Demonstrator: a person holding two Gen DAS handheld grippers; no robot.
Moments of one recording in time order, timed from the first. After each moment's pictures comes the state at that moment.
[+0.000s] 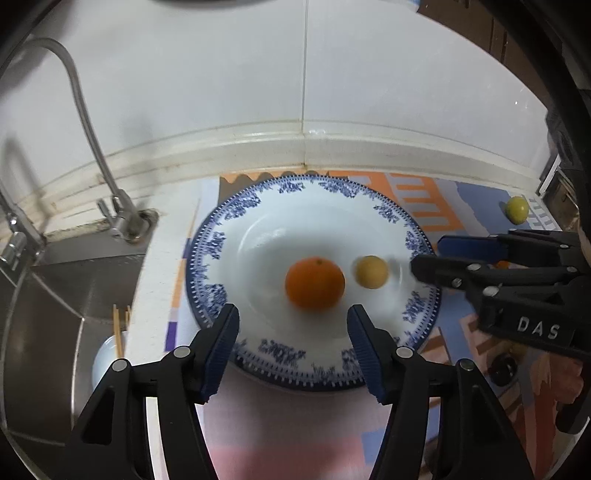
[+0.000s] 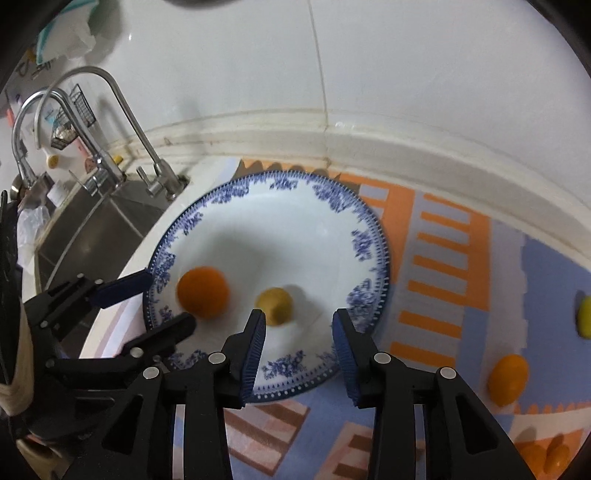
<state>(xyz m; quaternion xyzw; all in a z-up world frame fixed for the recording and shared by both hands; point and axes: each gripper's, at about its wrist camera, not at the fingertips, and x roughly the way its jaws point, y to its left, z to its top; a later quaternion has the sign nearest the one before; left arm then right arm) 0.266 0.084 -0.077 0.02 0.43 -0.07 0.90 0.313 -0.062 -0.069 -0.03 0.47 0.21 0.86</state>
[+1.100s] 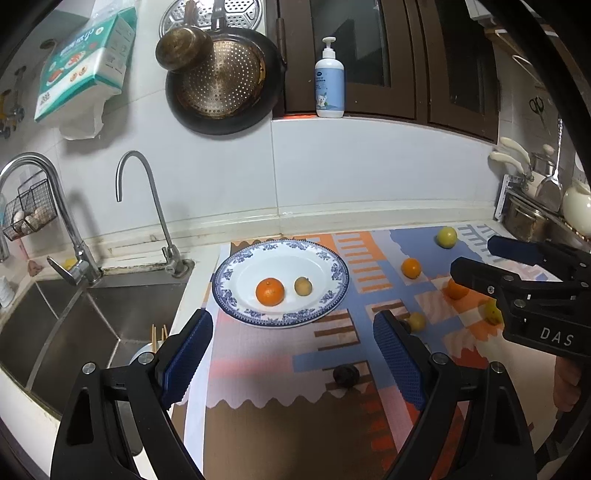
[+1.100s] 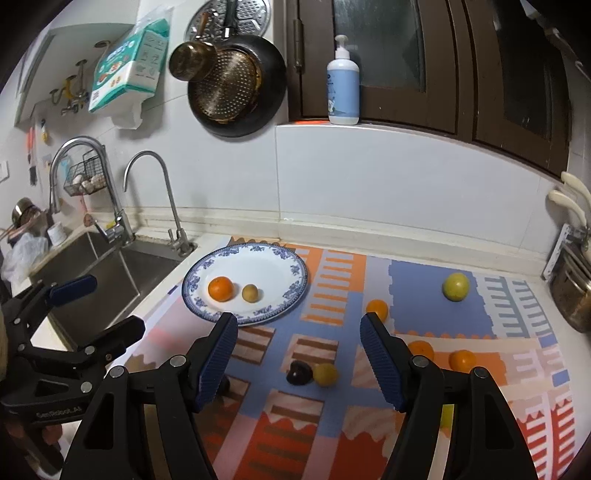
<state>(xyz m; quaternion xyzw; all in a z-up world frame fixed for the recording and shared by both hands) 0.087 0.046 0.000 0.04 0.27 -0.06 0.96 0.116 -0.140 0.023 -0.04 0.28 0.12 0.95</state>
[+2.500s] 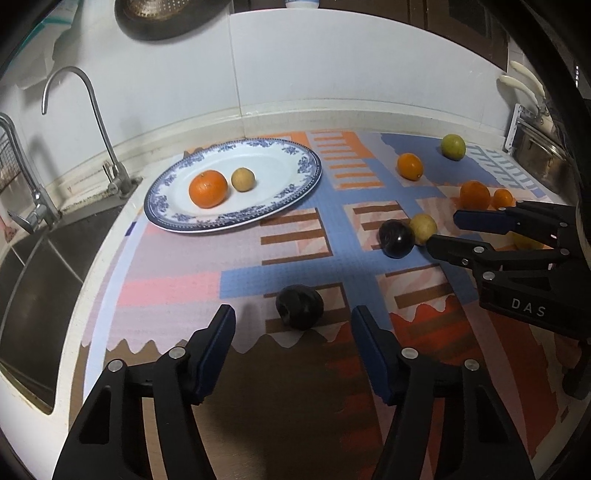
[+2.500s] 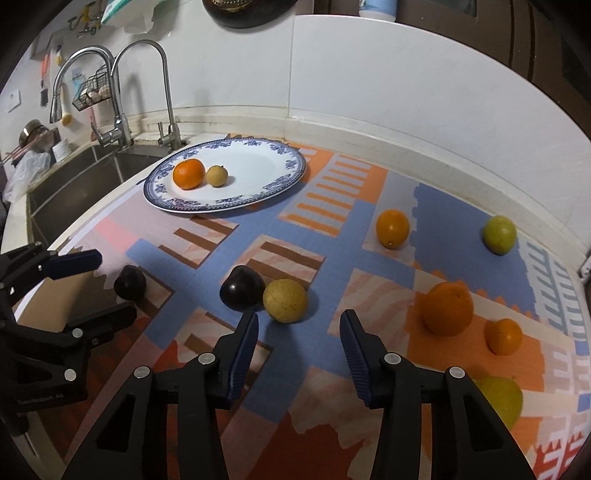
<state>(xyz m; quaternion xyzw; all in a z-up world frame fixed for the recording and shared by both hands) 0.126 -0.010 -0.104 0.05 0.39 -0.06 0.92 0.175 -0.167 -0.089 -0.11 0.38 0.18 0.90</state>
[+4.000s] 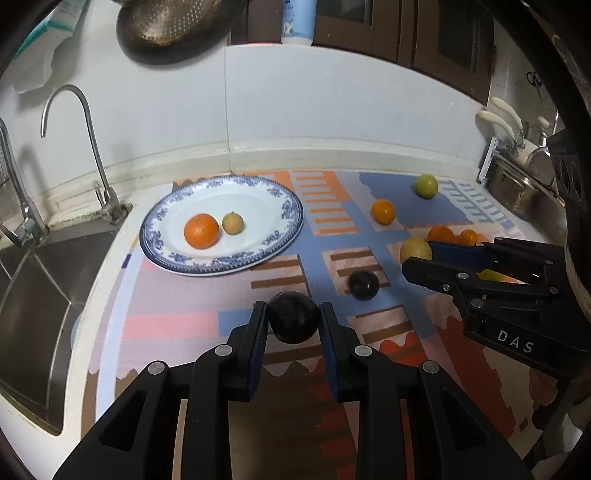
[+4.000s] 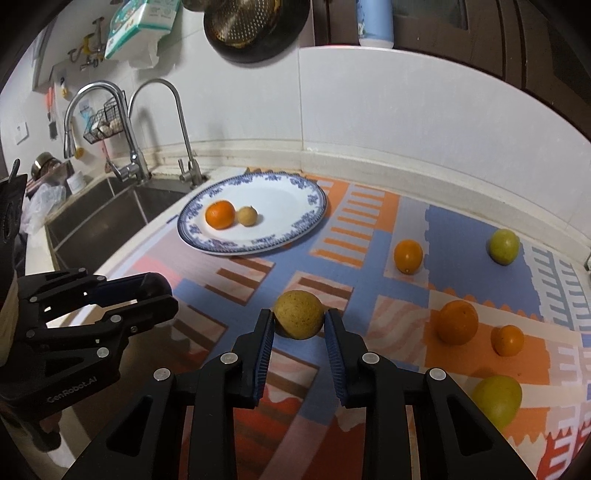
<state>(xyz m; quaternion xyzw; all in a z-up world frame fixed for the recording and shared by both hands) 0.121 0.003 -0.063 0.02 0.35 -0.11 0.93 0.155 -0.157 -0.050 -0.06 0.36 0.20 0.91</state>
